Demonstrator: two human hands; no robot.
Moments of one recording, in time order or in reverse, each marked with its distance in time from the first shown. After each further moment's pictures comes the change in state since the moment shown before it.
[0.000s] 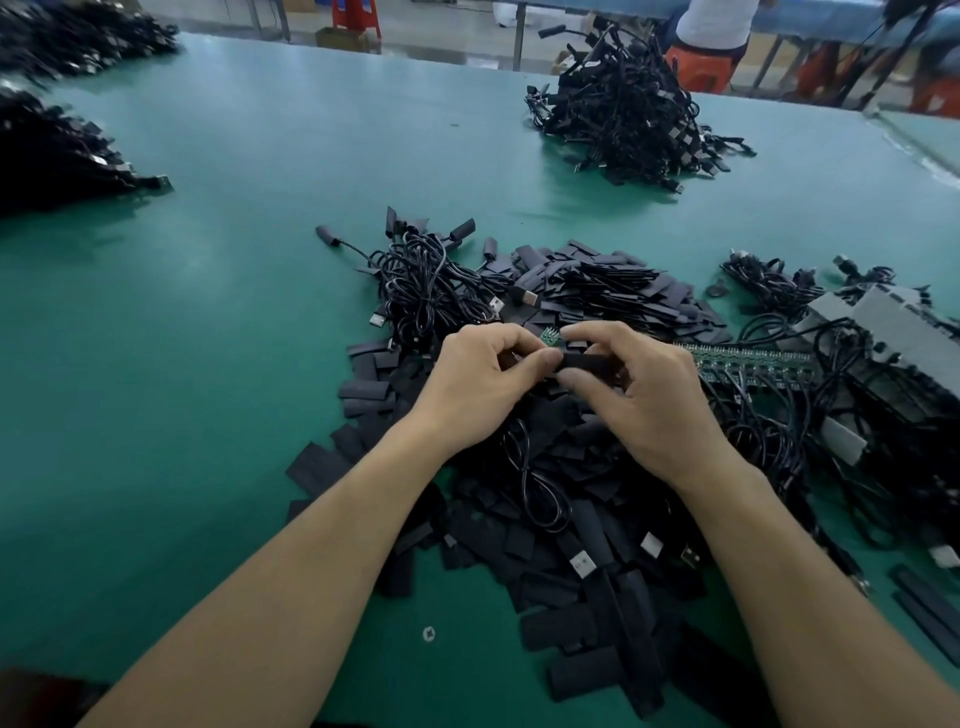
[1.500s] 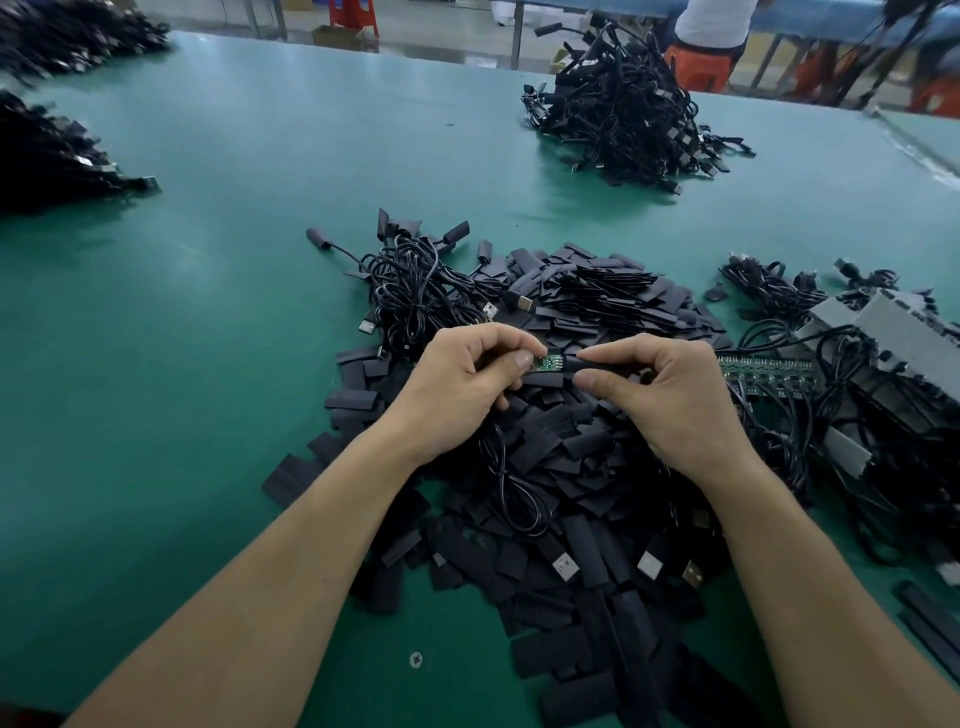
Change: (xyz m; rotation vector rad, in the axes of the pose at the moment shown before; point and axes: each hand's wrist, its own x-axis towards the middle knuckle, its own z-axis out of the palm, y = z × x) left_hand 0.000 0.002 -0.010 -0.187 -0.087 -0.022; right_hand 0.005 0.004 -0.014 0.305 0.018 0.298
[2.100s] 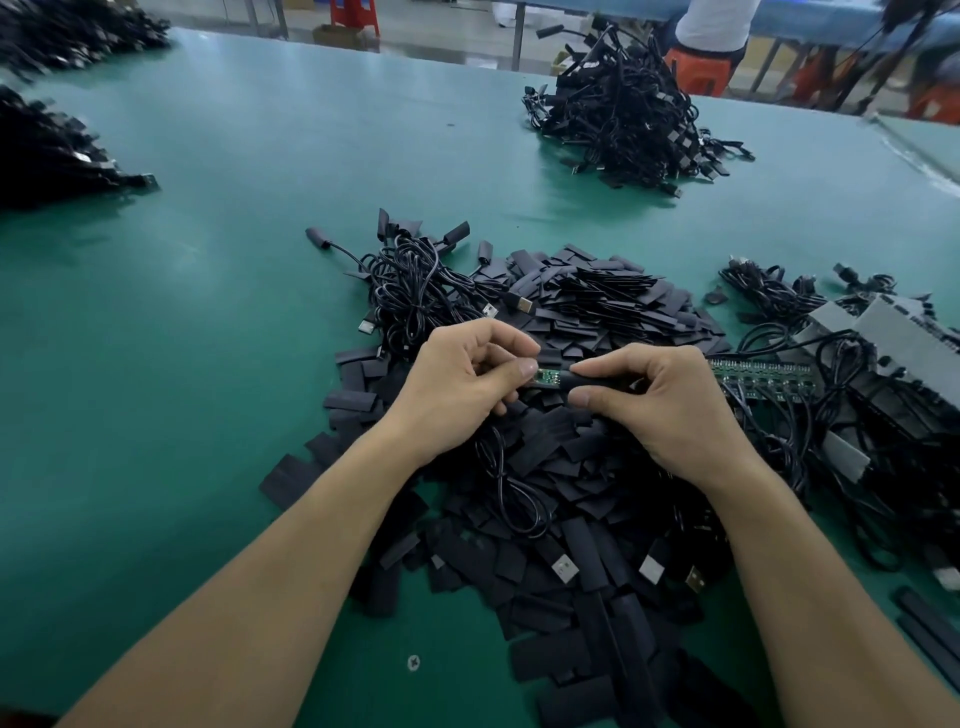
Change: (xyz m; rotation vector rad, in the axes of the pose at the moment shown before) left_hand 0.001 0.001 0.000 -0.045 0.025 -0.061; right_hand 0.000 -0.003 -0.001 0.061 -0.097 0.094
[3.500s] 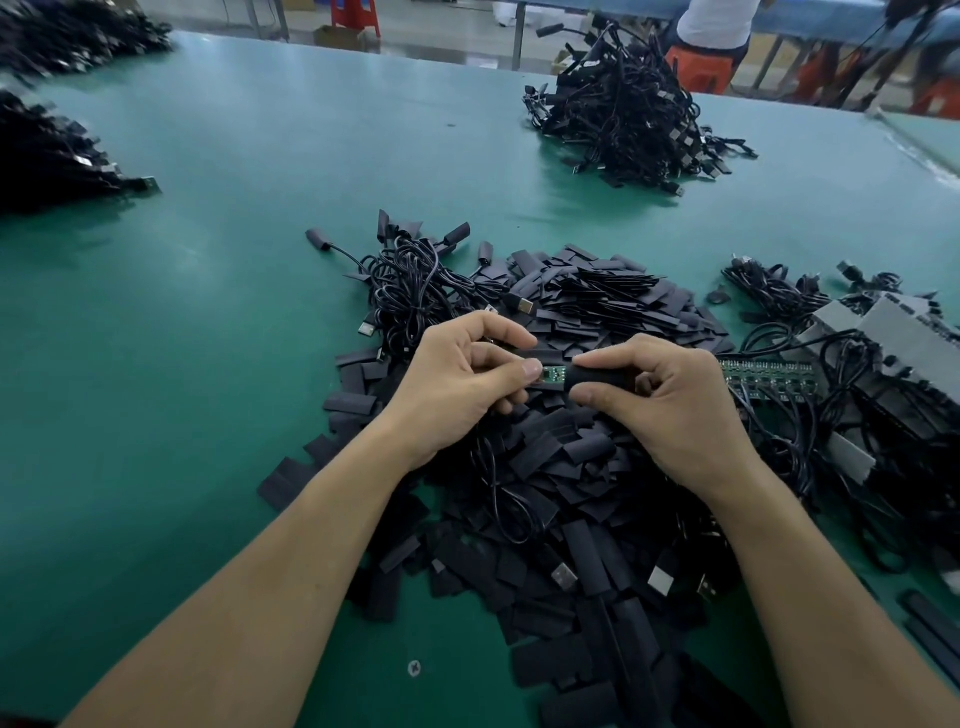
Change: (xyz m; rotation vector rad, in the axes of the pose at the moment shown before) left_hand -0.001 0.003 -0.003 -0.155 -0.023 -0.054; right_hand -0.002 0.000 0.001 -0.077 0.038 -0.174
